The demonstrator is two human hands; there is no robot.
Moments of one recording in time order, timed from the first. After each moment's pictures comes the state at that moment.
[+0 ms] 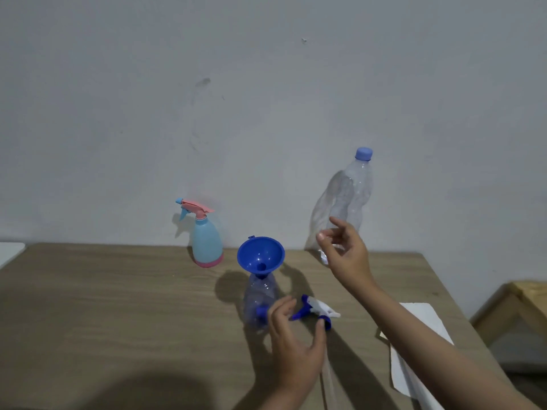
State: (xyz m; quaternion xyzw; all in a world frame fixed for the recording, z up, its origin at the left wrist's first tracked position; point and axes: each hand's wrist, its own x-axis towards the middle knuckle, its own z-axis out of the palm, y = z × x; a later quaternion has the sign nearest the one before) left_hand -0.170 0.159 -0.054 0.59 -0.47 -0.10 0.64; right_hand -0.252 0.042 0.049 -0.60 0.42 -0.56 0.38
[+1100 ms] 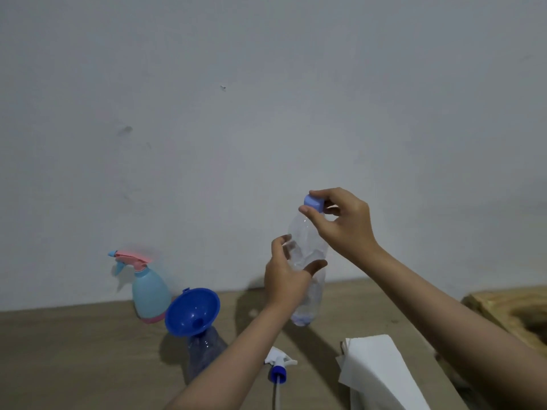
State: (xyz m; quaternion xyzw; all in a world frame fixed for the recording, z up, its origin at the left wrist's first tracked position) left_hand -0.233 0.011 0.082 0.56 -0.53 -0.31 0.56; right_hand -0.346 -0.029 0.162 -0.73 0.34 -0.59 0.02
